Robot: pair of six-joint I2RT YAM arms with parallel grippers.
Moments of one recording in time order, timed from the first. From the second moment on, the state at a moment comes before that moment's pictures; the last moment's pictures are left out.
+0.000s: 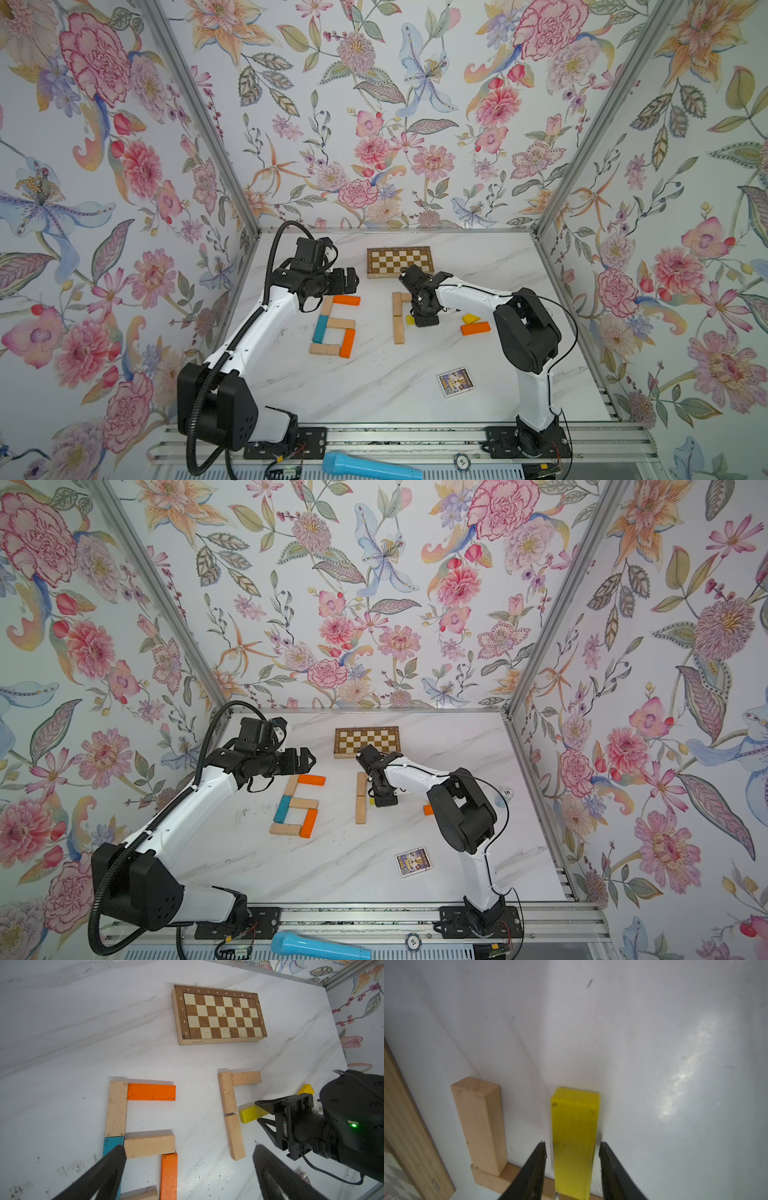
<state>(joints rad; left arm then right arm) -0.28 1.41 1.22 -0.67 0.18 -0.29 0.71 2.03 1.46 -0.78 0.15 2.08</state>
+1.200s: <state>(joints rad) -0.57 1.71 1.20 -0.66 0.15 -0.43 0.35 1.59 0.97 -0.42 -0.25 0.61</state>
